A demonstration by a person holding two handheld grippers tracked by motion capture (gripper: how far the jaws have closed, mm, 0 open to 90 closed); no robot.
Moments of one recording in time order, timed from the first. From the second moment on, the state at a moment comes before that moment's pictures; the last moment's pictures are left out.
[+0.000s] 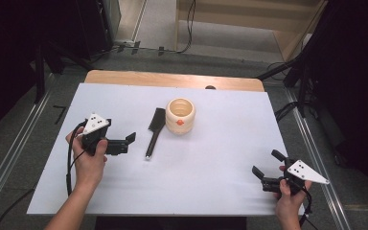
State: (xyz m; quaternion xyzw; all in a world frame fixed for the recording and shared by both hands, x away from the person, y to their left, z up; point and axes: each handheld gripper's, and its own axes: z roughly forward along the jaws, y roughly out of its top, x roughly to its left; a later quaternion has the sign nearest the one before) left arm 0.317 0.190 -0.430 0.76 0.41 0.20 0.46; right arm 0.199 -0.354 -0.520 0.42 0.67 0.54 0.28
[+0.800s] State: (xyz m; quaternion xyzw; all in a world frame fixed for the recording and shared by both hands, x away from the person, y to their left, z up) left arm 0.351 0.147 -0.438 0.79 0.42 0.16 0.42; right arm 0.199 -0.355 -0.520 0.42 0.67 0.54 0.28
